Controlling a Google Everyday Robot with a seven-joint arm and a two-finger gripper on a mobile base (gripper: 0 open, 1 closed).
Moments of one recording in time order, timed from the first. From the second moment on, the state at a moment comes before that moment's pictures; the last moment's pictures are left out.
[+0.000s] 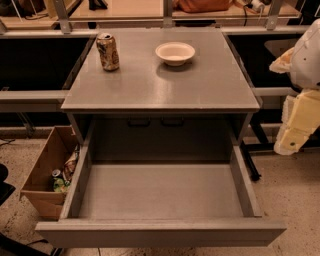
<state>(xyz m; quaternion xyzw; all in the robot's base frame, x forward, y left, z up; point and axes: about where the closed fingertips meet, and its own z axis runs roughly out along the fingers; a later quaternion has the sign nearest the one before) 0.438 -0.217 0.976 -0.60 0.78 -0.03 0.16</state>
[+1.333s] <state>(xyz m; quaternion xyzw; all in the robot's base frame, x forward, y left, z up) 0.595 -0.114 0.992 -0.49 0.75 0.13 0.43</state>
